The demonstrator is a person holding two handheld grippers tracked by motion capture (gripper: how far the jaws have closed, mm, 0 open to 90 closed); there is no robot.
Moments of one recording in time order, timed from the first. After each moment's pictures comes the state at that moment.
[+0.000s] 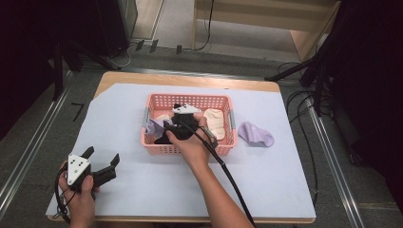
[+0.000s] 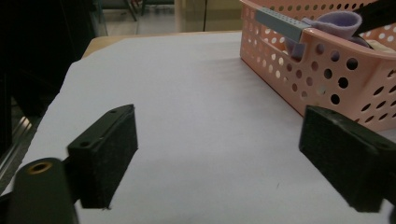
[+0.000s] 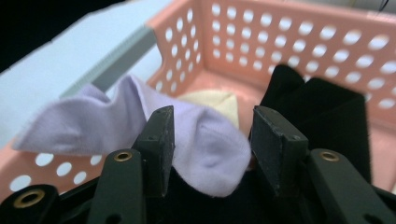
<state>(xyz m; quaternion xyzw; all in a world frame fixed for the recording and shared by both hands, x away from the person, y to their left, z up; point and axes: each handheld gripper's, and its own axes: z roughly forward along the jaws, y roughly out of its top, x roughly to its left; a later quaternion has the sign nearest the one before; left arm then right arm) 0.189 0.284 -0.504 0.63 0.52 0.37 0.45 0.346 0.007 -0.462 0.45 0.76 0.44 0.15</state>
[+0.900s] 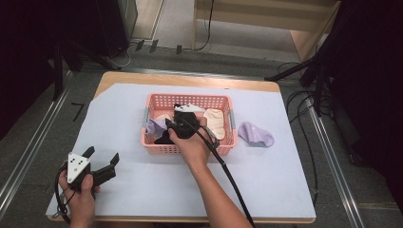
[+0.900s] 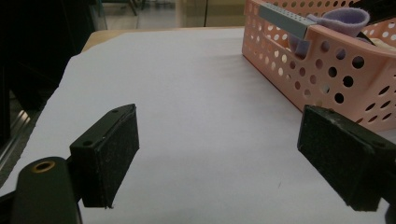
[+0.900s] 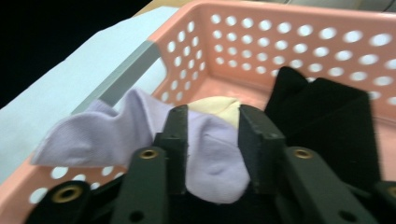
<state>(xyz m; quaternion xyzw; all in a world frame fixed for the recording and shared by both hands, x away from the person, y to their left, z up) 0.191 0.285 -0.504 0.63 0.52 0.36 0.44 0.349 0.003 -0.461 0.46 0.75 0.46 0.12</state>
